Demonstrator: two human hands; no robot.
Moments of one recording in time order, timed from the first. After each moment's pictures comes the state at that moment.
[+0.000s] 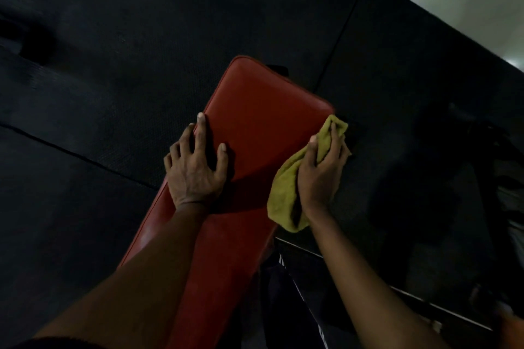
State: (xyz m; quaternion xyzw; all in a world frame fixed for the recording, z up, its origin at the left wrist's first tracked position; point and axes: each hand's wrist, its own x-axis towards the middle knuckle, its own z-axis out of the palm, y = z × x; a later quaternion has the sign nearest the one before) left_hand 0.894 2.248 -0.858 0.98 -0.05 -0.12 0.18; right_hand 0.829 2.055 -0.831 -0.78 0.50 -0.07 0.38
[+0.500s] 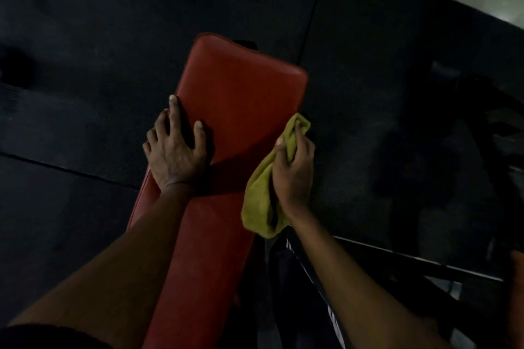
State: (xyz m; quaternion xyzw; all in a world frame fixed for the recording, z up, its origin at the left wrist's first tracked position) left_hand 0.891 2.246 -0.861 0.98 -0.06 -0.09 0.18; right_hand 0.771 2.086 -0.833 -0.74 0.48 -0.04 0.46
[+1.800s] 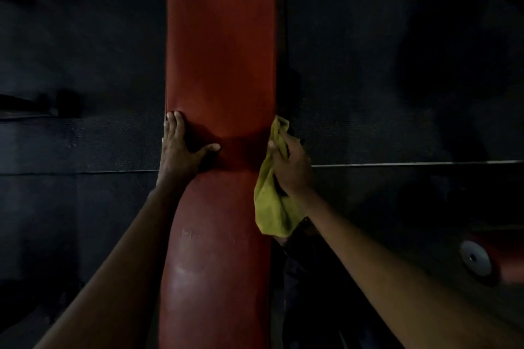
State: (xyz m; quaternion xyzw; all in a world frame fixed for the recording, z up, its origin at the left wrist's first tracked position) left_hand 0.808 2.365 -0.819 0.92 -0.18 -0.30 0.18; right_hand 0.625 2.222 -0.847 -0.66 0.47 -0.07 0.58
